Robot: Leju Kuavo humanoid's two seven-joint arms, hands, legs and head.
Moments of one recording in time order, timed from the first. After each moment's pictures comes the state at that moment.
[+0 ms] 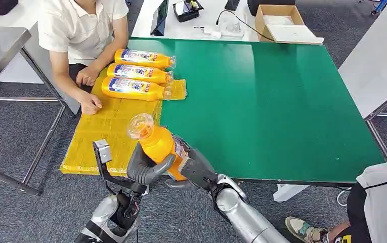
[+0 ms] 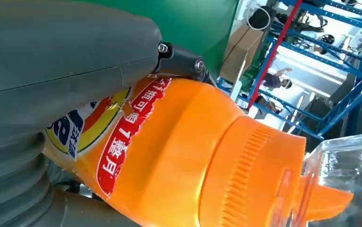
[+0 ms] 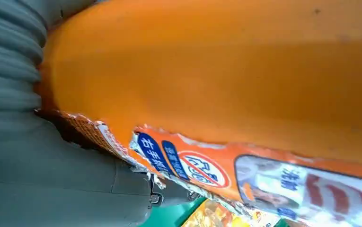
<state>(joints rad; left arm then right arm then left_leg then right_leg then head) -0.12 -0.13 -0.49 -1.37 0.41 -0.13 -0.24 -0.42 0.15 0.67 -0.84 0.38 0.08 -0.45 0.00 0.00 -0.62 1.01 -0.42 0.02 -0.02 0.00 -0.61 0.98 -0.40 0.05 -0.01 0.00</state>
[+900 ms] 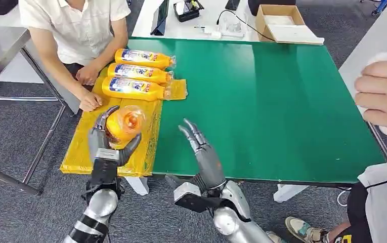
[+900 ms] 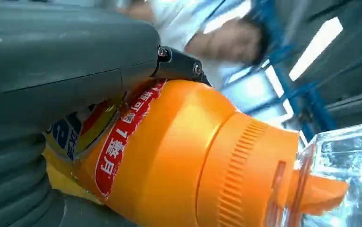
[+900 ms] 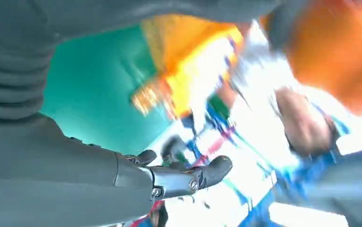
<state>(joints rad) -0.18 -0.12 -0.35 -1.36 -0.64 0.64 -0.35 -0.25 0.10 0.68 -1.24 0.65 -0.43 -0.52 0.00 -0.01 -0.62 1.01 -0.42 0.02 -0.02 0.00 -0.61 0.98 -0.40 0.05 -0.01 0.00</state>
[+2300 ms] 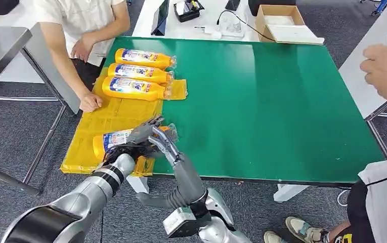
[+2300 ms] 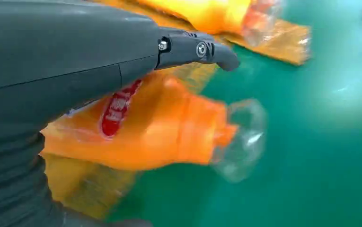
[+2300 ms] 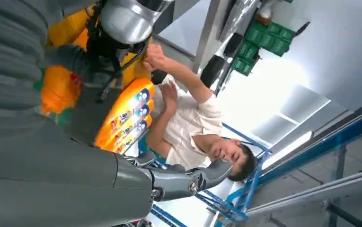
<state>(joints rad) -0.70 -0.19 -0.25 -0.39 -0.93 0.04 -0.17 -0.22 0.17 0.79 -1.32 0.51 -0.26 -0.66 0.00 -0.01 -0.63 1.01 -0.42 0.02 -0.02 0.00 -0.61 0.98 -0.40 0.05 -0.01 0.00</state>
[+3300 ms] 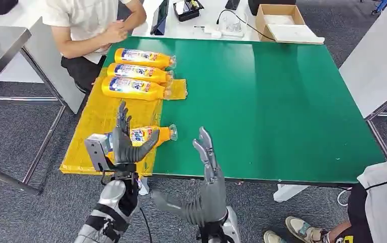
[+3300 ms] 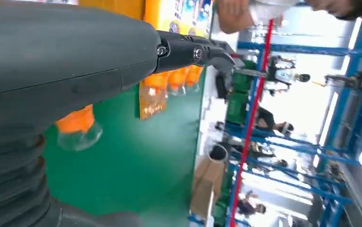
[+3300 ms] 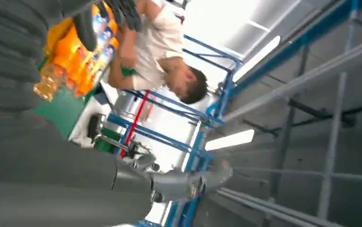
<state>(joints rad) -0.21 -0.25 -0.29 -1.20 0.02 0.23 -0.49 -0.10 0.10 0.86 -1.60 0.49 -0.66 -0.70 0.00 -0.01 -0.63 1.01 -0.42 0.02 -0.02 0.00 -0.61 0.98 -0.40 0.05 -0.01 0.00</state>
